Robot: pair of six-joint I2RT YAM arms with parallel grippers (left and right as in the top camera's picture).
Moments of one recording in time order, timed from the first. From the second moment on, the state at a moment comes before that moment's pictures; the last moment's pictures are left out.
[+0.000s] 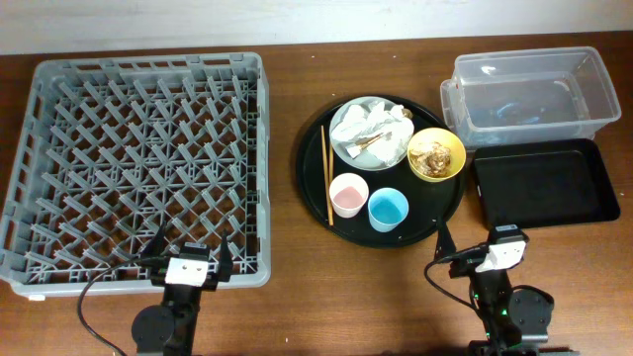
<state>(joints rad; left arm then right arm) -0.02 0.01 0.02 -0.08 0.05 0.27 -0.05 0.01 0.01 -0.05 -0.16 0.00</state>
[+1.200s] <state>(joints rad) -0.04 1.60 1.83 -1.19 0.12 0.12 0.04 1.52 1.74 -1.00 -0.35 -0.11</state>
